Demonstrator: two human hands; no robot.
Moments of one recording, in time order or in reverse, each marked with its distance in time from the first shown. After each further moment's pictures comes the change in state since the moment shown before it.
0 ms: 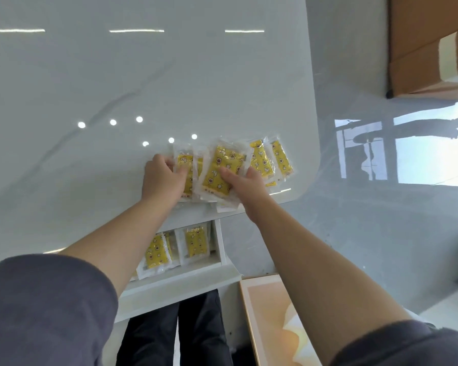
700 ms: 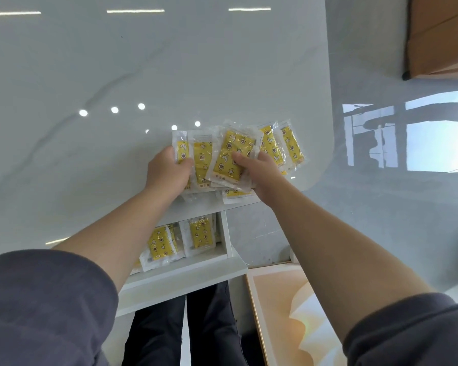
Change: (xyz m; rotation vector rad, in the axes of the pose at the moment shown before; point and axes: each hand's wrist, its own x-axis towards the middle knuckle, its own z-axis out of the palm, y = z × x) left_hand 0.010 -0.011 0.008 -0.028 -0.119 0.007; right_hand 0.035 0.007 -0.009 0.089 -0.005 0.088
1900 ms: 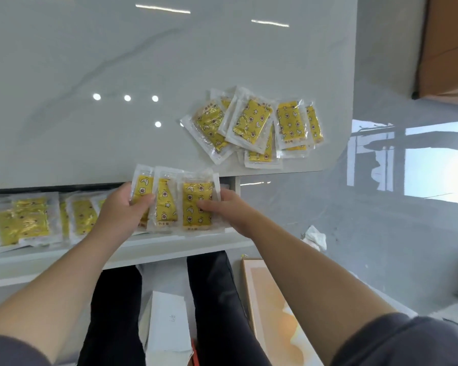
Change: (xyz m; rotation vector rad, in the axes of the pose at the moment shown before) left_hand -0.119 -0.165 -0.057 -0.150 -0.006 -0.030; right_hand -0.067 0.136 0.057 -0.362 -0.424 0.064
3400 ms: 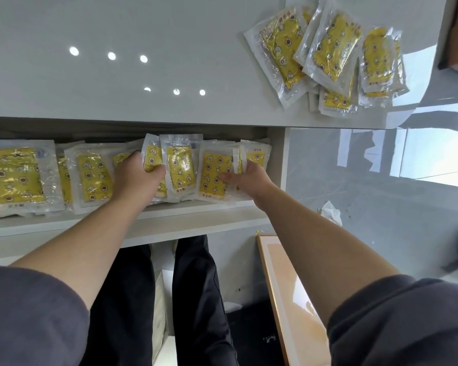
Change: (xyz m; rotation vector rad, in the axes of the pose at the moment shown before) left_hand 0.082 -0.133 0.014 0.103 0.105 -0.094; right_hand 0.104 0.079 0.049 -0.100 0.339 0.062
